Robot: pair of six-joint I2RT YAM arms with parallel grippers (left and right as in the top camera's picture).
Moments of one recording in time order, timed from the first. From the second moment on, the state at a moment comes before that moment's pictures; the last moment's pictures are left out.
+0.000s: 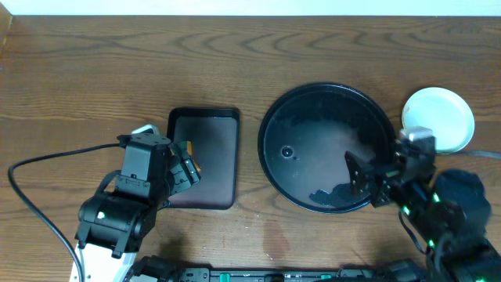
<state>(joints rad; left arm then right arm) -0.27 0.89 0.96 -1.05 -0.11 -0.64 0.27 0.61 0.86 -0.70 -0.13 0.21</state>
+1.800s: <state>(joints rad) -0.27 0.94 0.96 -1.05 -0.11 -0.64 0.19 0.01 0.07 -0.14 -0.19 0.14</state>
